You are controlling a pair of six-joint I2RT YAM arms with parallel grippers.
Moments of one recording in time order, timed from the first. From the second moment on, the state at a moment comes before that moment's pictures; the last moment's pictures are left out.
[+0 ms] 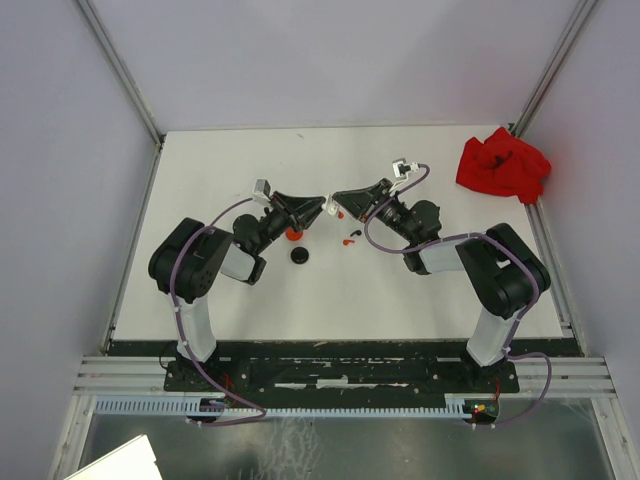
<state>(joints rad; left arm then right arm) -0.40 1.93 0.62 1.53 0.43 -1.66 0.46 1.79 0.72 1.37 -0.47 0.85</state>
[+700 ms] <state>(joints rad) -0.40 1.93 0.62 1.53 0.42 -1.69 0.46 1.79 0.71 1.38 -0.49 0.84</state>
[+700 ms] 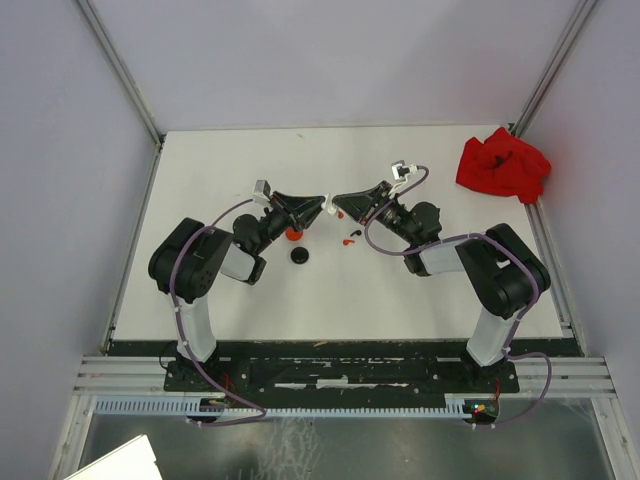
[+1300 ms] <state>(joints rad) -0.40 1.92 0.62 1.53 0.42 -1.69 0.46 1.80 0.71 1.38 -0.49 0.83</state>
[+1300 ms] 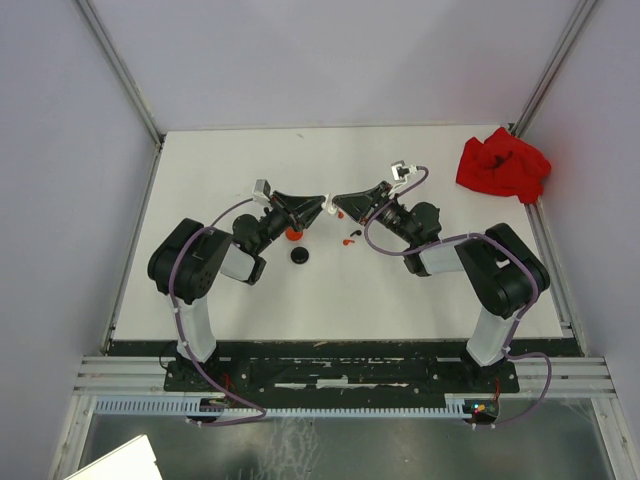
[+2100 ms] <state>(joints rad) -0.40 1.92 0.62 1.53 0.42 -1.69 0.46 1.80 0.69 1.38 -0.49 0.82</state>
